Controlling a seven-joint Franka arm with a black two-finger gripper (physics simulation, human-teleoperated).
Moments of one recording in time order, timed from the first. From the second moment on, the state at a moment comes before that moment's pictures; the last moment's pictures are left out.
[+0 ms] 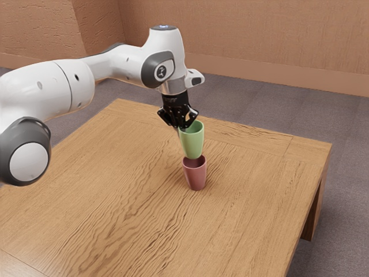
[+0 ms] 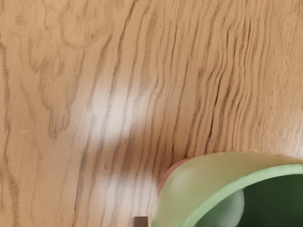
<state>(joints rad) -0.08 0.62 -0.08 -1.20 0.03 1.83 -0.30</state>
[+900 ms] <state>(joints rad) -0.08 0.53 -0.08 -1.32 0.01 1.83 -0.36</state>
